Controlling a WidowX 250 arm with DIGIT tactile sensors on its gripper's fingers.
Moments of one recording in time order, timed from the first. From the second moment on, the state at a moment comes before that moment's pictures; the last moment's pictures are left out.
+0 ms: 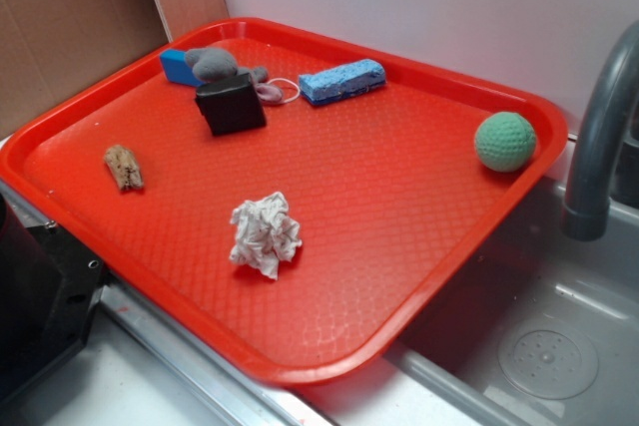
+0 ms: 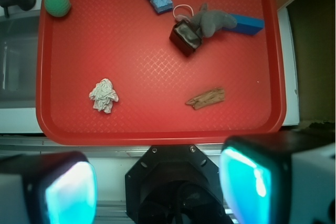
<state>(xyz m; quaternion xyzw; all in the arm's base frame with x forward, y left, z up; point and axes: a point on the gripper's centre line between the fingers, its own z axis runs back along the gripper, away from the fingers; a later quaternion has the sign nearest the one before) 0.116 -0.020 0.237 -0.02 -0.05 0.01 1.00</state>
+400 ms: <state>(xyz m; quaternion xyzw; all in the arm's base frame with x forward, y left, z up) 0.116 -0.020 0.231 -0.02 -0.04 0.00 1.00</state>
